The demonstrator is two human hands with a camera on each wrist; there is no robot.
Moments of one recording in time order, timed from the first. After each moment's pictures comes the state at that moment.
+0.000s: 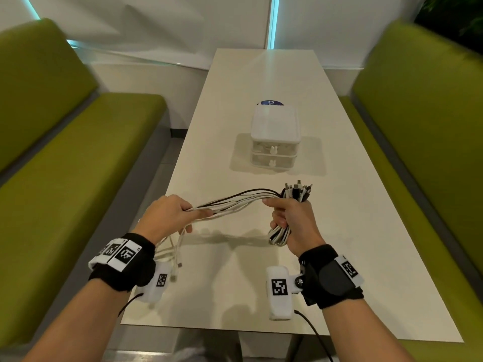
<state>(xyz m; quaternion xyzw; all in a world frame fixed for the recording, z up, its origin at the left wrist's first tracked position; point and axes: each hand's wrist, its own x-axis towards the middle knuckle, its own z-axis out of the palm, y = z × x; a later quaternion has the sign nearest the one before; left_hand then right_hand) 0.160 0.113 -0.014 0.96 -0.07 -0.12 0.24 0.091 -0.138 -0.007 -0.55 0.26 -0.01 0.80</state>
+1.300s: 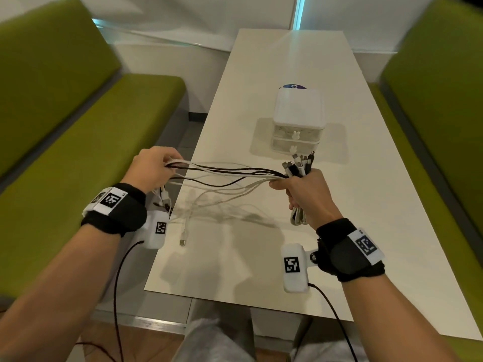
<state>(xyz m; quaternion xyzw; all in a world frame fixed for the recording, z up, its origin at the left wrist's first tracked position) 0.192 0.170 0.022 0.97 -0.04 -0.01 0.23 0.104 -0.130 0.017 -0.74 0.21 0.03 0.64</state>
